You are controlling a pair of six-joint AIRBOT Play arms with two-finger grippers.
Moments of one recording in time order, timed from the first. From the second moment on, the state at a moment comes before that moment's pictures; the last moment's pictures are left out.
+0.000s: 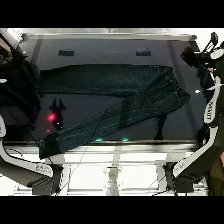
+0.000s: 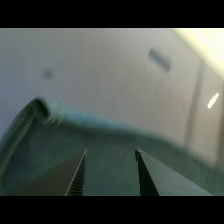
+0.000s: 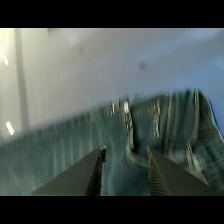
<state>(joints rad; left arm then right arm) 0.45 -1.67 1.69 0.92 -0.78 -1.38 -0.36 -1.95 2.06 -1.04 1.00 1.48</state>
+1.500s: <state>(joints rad) 0.68 -1.22 0.79 1.51 -1.38 -1.23 -0.17 -1.52 1.43 -1.08 1.55 1.30</state>
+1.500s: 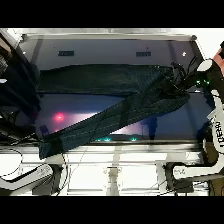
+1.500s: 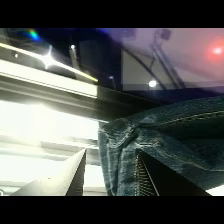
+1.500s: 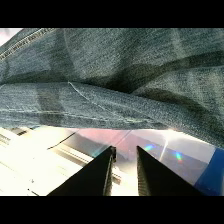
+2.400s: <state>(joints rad) 0.67 -1.26 0.77 1.47 -1.29 -1.25 -0.17 -1.51 1.43 -1.08 1.55 1.30</state>
